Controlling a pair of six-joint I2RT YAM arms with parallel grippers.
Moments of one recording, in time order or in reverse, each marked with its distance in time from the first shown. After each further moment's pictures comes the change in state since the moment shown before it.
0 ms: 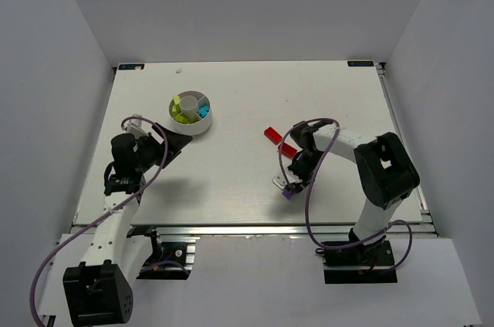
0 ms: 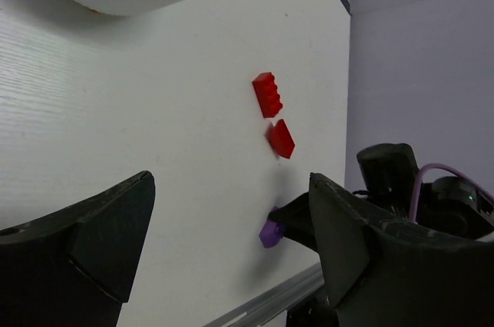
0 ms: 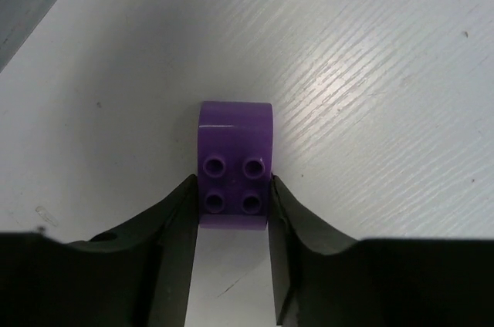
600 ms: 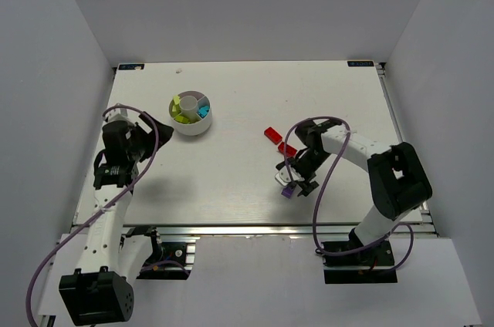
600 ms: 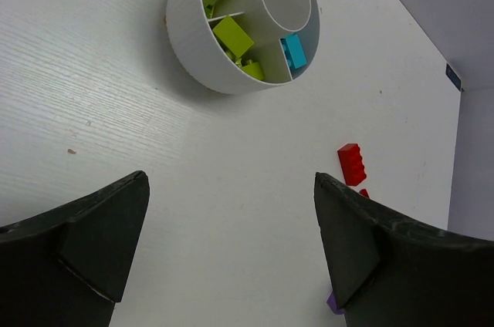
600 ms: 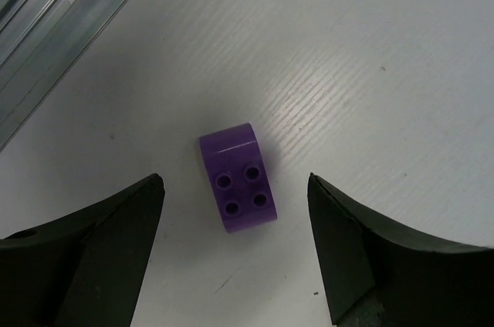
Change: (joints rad) left arm 0.007 0.022 0.221 -0.268 -0.347 0.185; right arm -0.027 -0.136 -0.014 -0.038 -0.140 0.022
